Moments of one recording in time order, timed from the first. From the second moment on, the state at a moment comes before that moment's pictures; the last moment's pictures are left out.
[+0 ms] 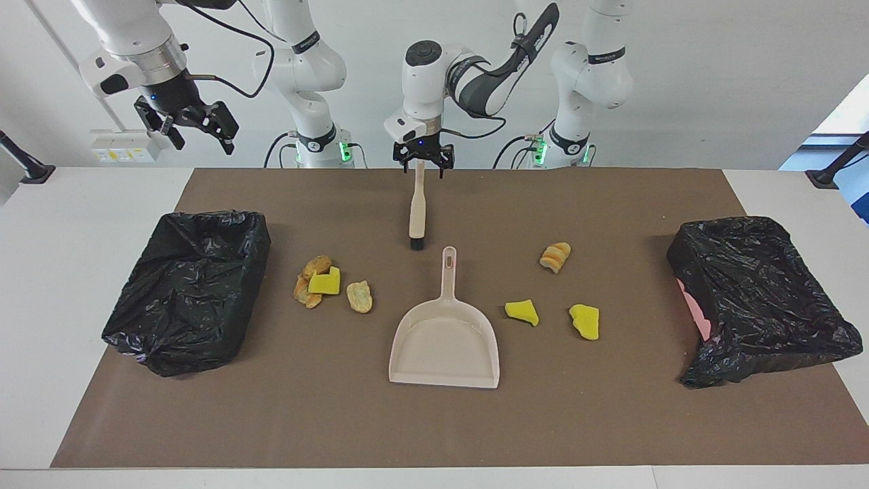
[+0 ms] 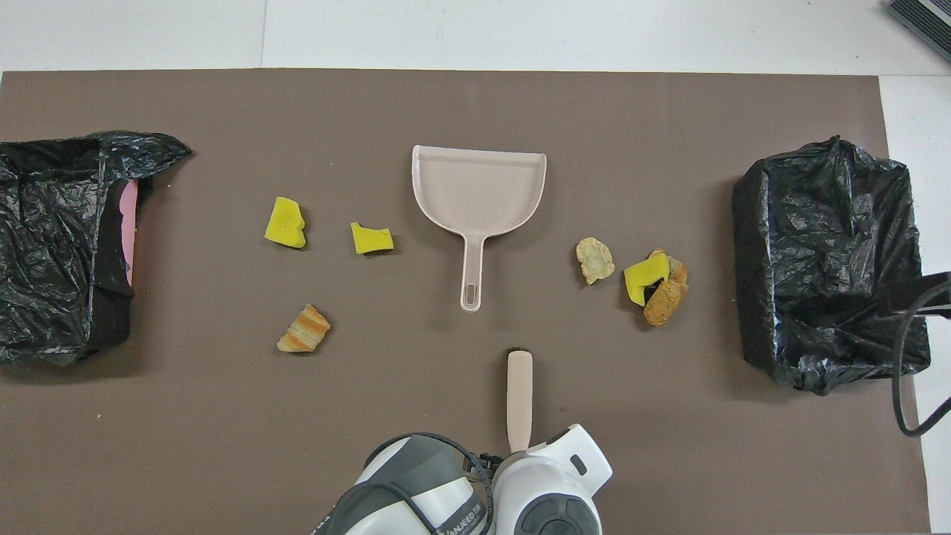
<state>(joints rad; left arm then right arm) -1.05 0.07 -0.04 -2.10 -0.06 2.15 -0.80 -0.03 -0.16 -0.06 -1.69 -0.02 1.47 0.04</state>
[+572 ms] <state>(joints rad) -1.13 0.14 -0.04 -2.10 -0.09 2.15 -0.81 -0.03 -0.16 -0.06 -1.69 -0.02 1.47 0.04</state>
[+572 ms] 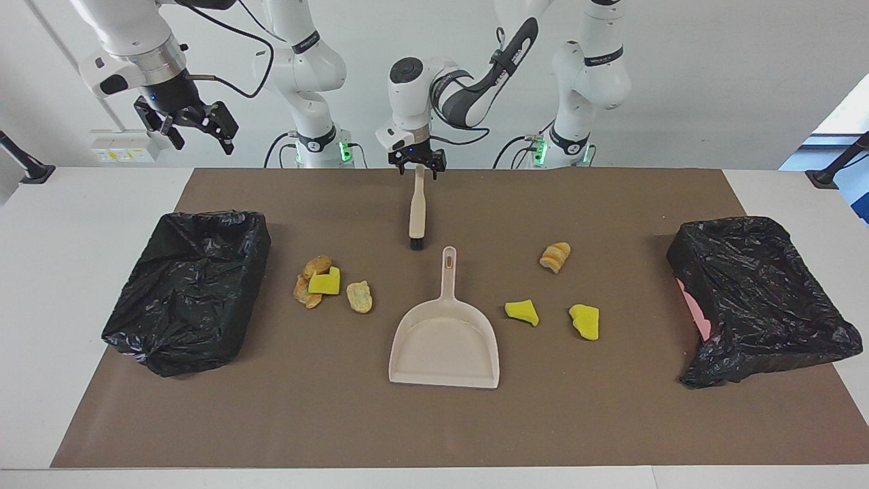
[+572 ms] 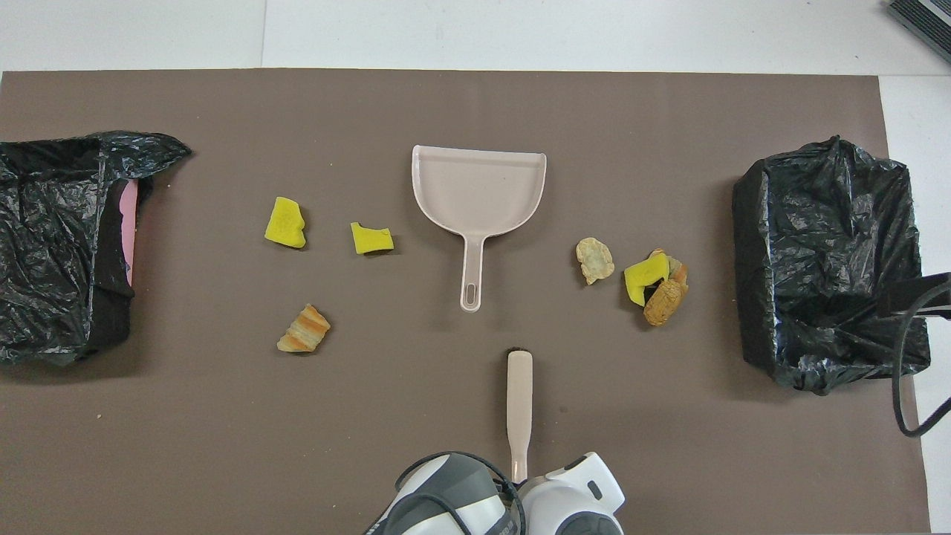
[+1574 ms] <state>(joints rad) -1.04 0.05 0.00 -2.08 -0.09 1.91 -0.82 -0.03 -0.16 -0.06 -1.70 -0.02 1.47 0.04</state>
